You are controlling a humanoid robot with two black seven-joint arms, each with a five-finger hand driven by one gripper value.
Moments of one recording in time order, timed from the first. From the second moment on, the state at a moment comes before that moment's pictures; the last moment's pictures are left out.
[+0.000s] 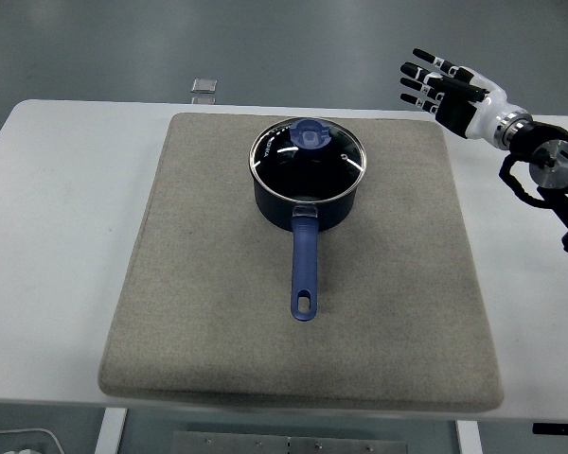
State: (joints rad) left arm 0.05 0.00 -0.14 -0.09 0.08 -0.06 0.08; right arm 1.05 -0.27 0.55 0.60 0.03 0.21 -0.05
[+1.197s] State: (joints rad) left arm 0.05 0.00 -0.14 -0.09 0.08 -0.06 0.08; right arm 1.08 -0.28 0.53 0.60 -0.06 0.20 -0.05
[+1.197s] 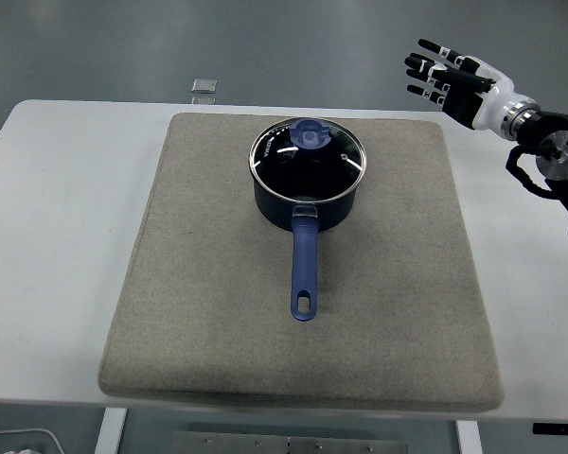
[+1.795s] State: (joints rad) left arm 0.05 0.00 -0.14 -0.09 0.08 -0.06 0.08; right arm 1.14 -0.32 0.52 0.70 -0.32 0.24 -0.05
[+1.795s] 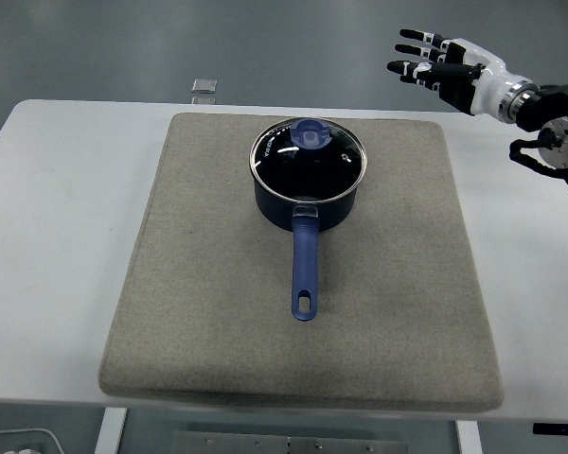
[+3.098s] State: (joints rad) left arm 0.05 0.00 -0.14 -0.09 0.08 -0.06 0.08; right arm 1.62 -0.22 -0.21 0.91 -0.85 0.29 -0.05
